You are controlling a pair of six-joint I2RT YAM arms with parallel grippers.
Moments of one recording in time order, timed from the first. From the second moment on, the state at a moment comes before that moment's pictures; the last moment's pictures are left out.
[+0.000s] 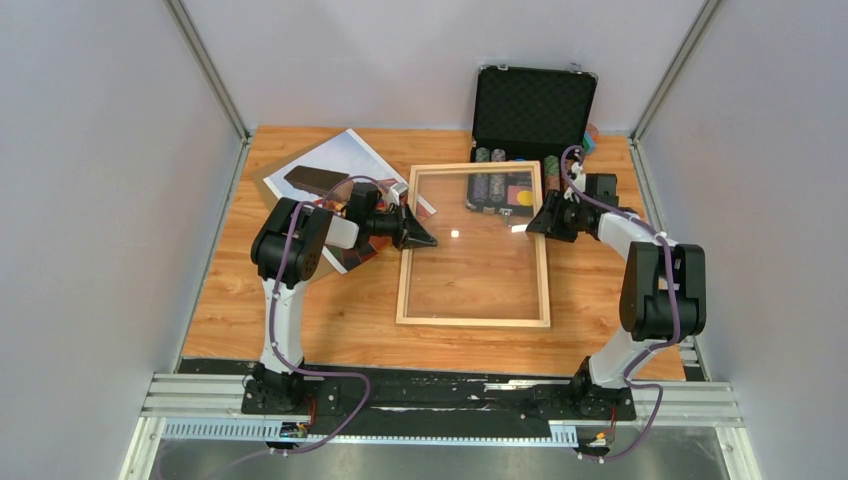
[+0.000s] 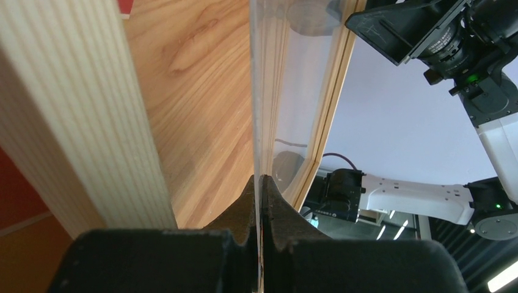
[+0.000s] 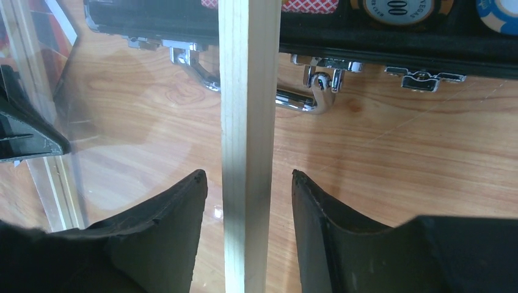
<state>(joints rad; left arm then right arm) -0.35 2.17 1.10 0.50 1.01 -0.98 -0.06 1.69 1.00 -0.22 -0.48 0.24</state>
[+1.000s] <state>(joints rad) -0.35 2.16 1.10 0.47 1.00 -0.97 0.12 1.63 1.20 -0.28 -0.44 0.16</state>
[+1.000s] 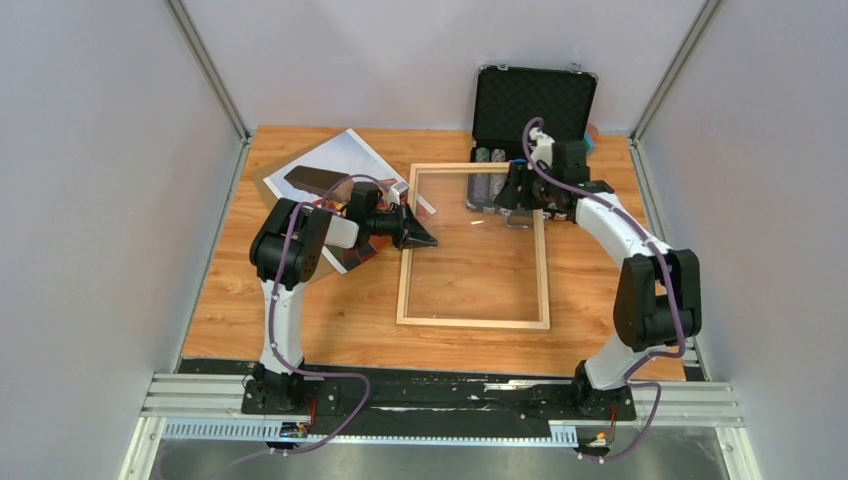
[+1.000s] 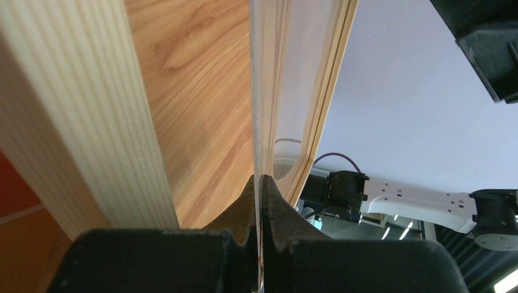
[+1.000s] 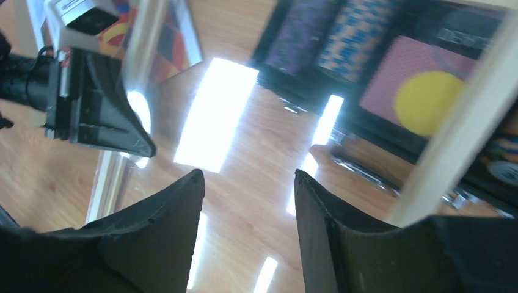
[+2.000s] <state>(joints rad) -0.35 2.15 1.10 0.46 1.00 -0.95 0.37 1.85 1.26 -0.29 -0.52 0.10</state>
